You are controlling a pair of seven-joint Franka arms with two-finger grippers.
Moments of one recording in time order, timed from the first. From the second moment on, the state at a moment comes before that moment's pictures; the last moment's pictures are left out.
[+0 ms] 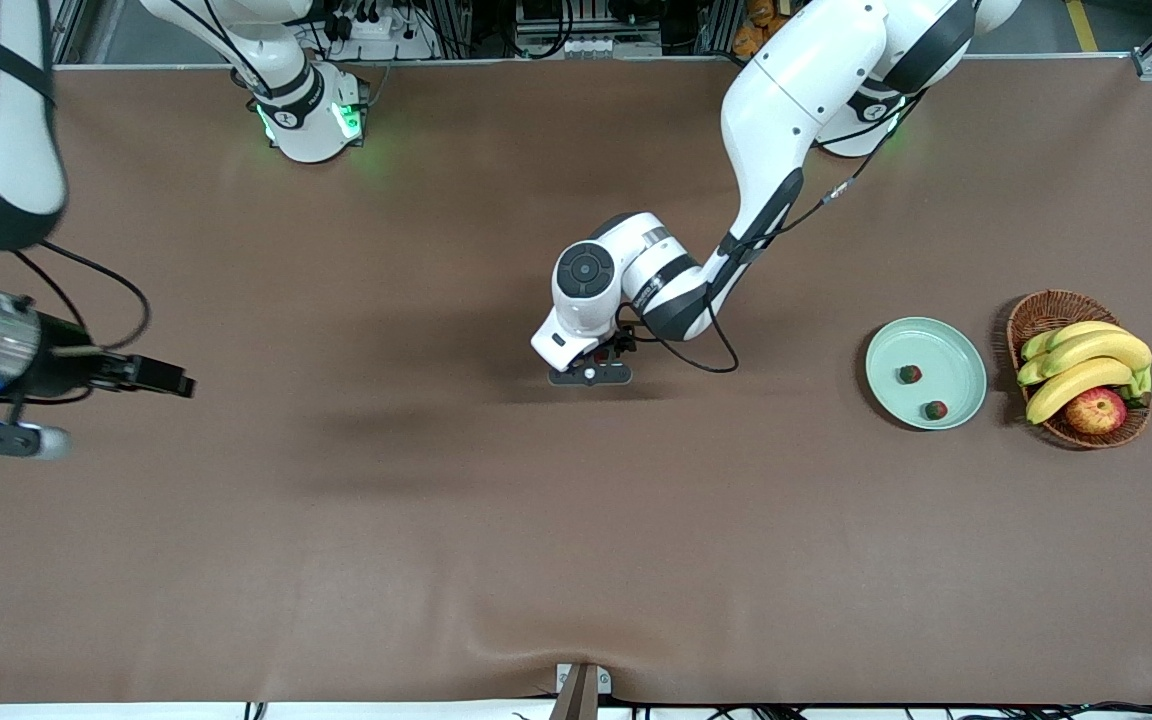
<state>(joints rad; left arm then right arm) -0.58 0.85 -0.29 -1.51 0.23 2.27 -0.95 -0.03 0.33 0.03 -1.31 0.12 1.57 0.08</state>
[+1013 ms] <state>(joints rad) -0.61 0.85 -0.28 -1.50 0.26 2.25 -0.95 -0.09 -0.01 0.04 -1.50 0.06 1.45 0.01</state>
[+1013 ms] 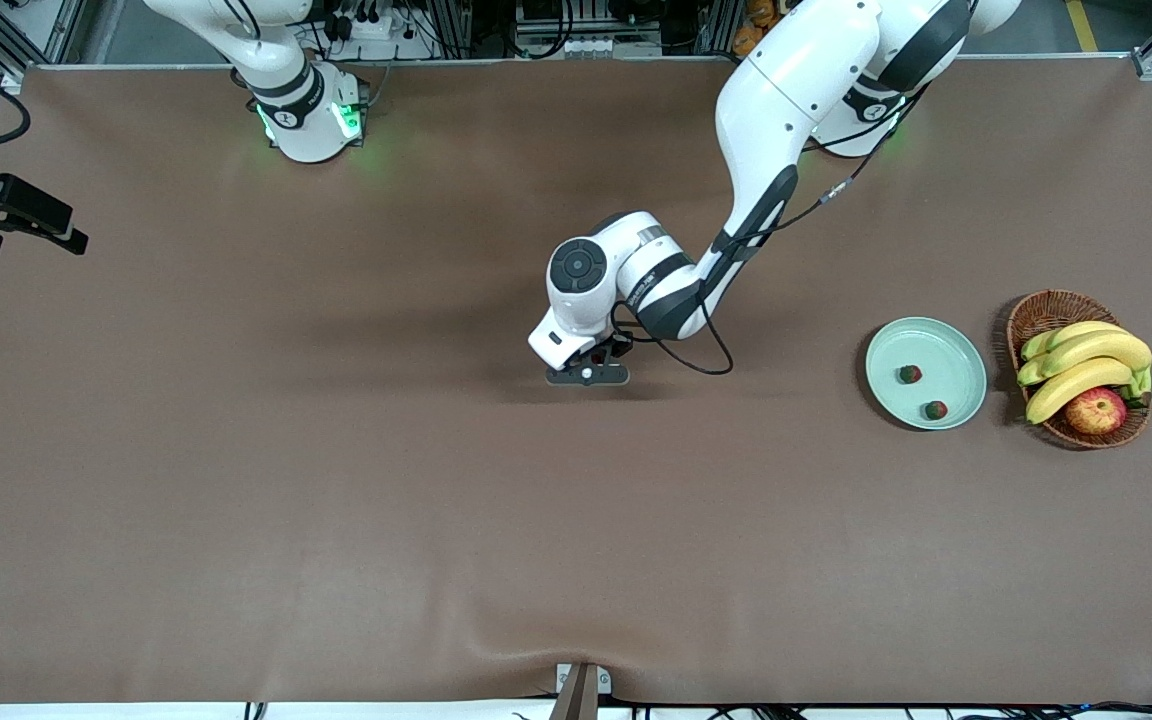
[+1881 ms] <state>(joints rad) -0.35 0.63 -0.26 -1.47 0.26 1.99 -0.98 -0.08 -0.01 0.06 -1.54 0.00 1.47 0.01</state>
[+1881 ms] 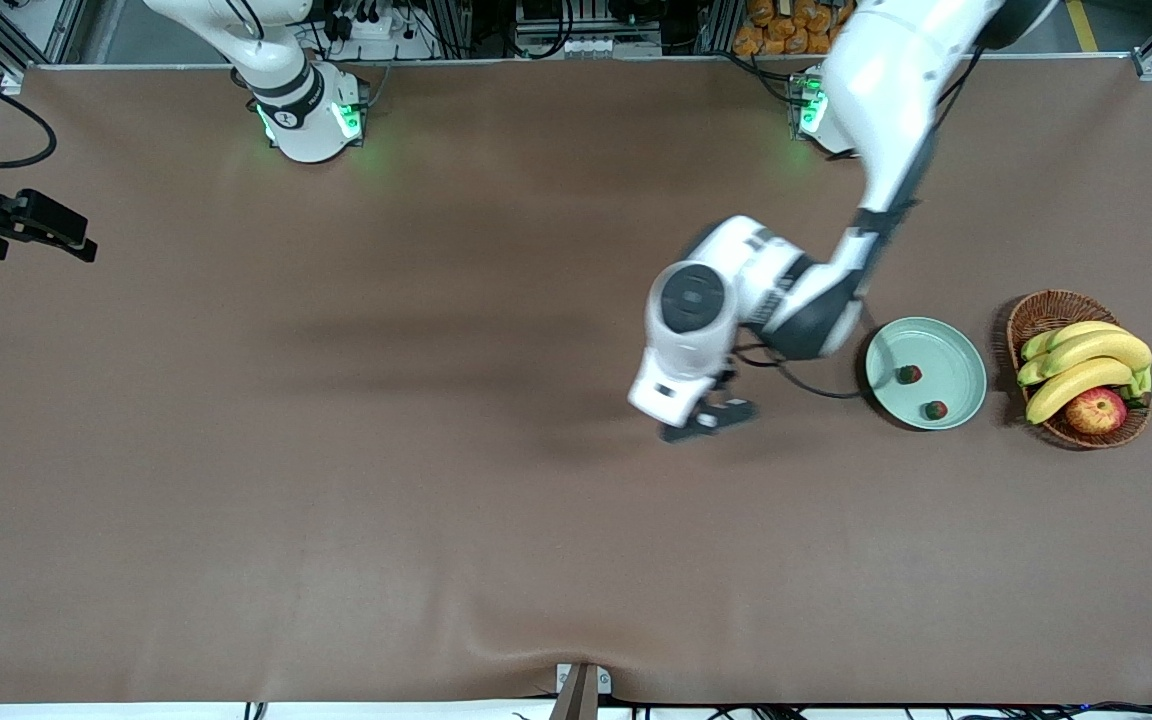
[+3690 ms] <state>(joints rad) 0.30 0.52 -0.26 -1.92 0.27 2.02 -0.72 -0.02 -0.02 0.07 -1.54 0.00 1.48 0.01</state>
